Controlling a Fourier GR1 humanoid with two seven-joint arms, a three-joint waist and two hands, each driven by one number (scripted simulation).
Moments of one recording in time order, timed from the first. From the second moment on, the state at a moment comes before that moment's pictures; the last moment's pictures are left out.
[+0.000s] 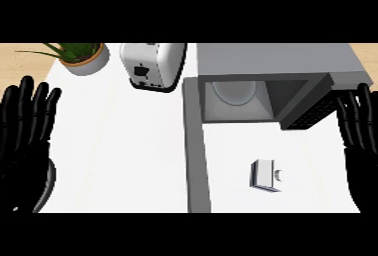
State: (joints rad) left arm -0.02 0.10 -0.02 -2.10 0.01 0.00 -0.05; right arm 0.03 -0.10 0.01 -2.10 -0.03 0.01 -0.02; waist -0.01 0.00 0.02
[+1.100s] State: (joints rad) left arm 0.18 0.15 0.22 -2.19 0.27 -0.11 0.09; right arm 0.30 -0.03 0.57 -2.31 0.40 -0.20 0.09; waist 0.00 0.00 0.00
